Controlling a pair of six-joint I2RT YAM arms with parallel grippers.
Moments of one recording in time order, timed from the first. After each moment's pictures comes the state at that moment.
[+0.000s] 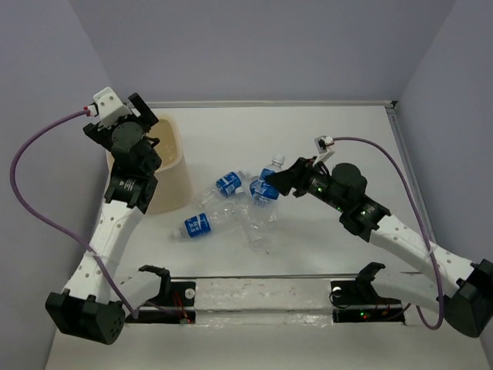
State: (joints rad) left arm -0.24 1.06 1.10 0.11 -0.87 -0.11; right arm 0.67 0.97 0.70 0.19 -0.14 0.74
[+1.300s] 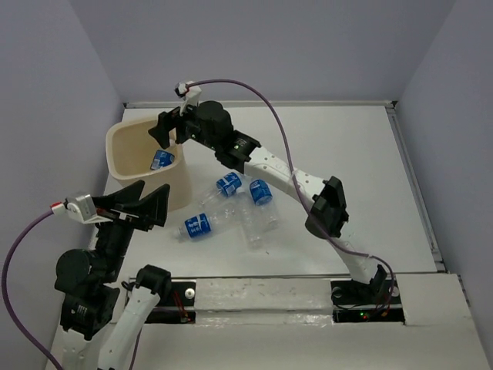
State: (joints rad) left arm -0.35 0.19 0.87 -0.38 -0.05 -0.51; right arm 0.96 2.34 2.40 -0.02 -0.03 0.26
